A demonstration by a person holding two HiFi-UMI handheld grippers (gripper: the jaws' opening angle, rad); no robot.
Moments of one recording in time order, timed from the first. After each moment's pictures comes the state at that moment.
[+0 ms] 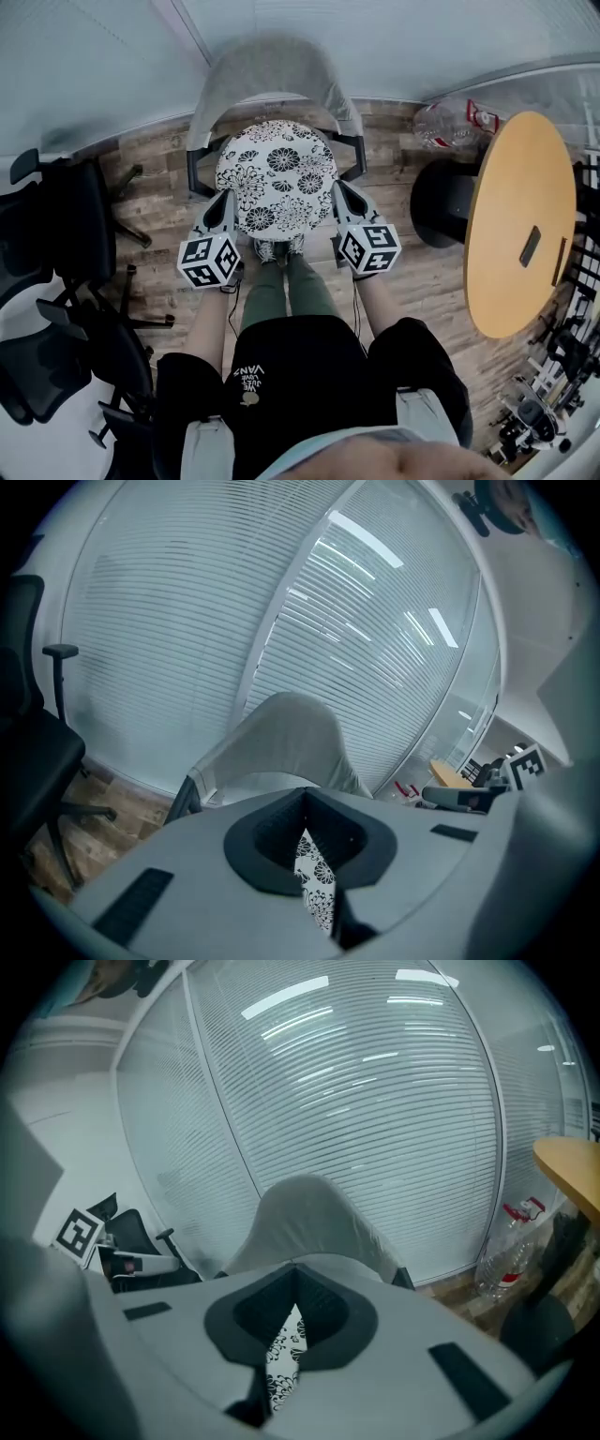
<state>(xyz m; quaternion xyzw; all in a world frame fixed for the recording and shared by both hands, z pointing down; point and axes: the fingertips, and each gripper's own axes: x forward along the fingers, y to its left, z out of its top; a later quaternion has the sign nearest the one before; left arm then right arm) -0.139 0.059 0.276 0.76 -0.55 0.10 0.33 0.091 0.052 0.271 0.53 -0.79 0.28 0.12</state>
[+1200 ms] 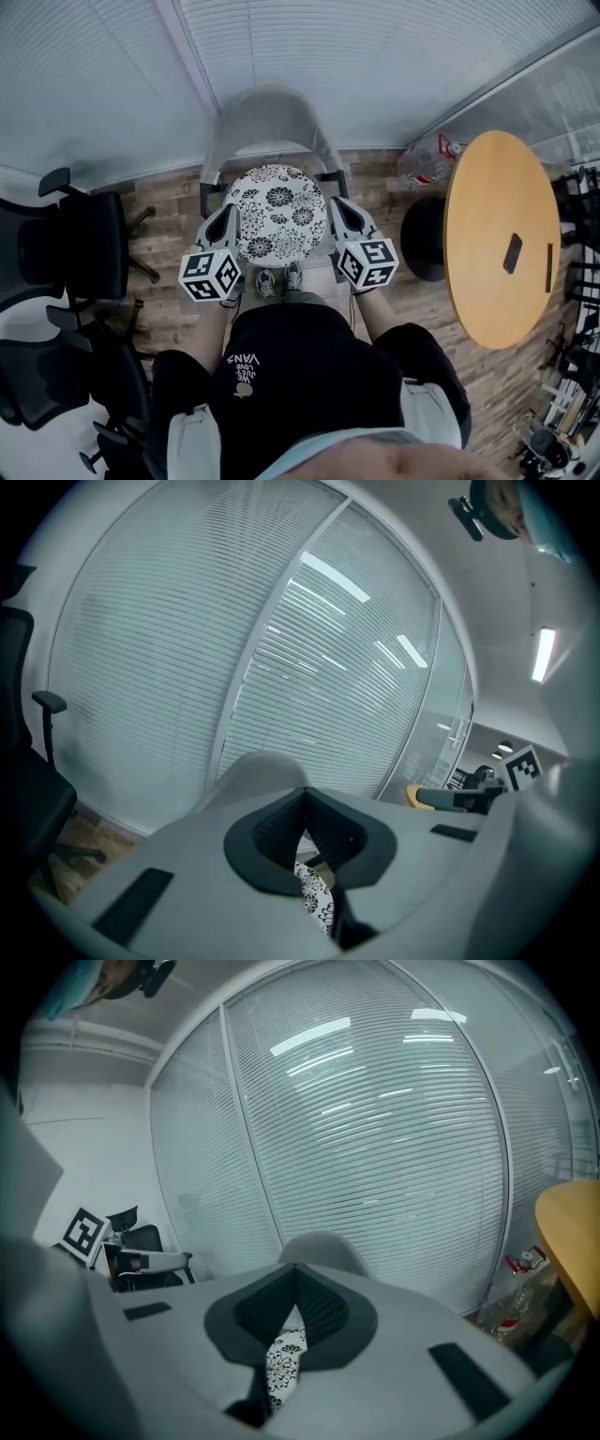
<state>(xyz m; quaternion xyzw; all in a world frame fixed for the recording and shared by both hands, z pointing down) -0.119 0.086 0.134 0.80 -0.54 0.03 0.24 0.099 0.083 0.132 0.52 -0.83 0.19 0.06</state>
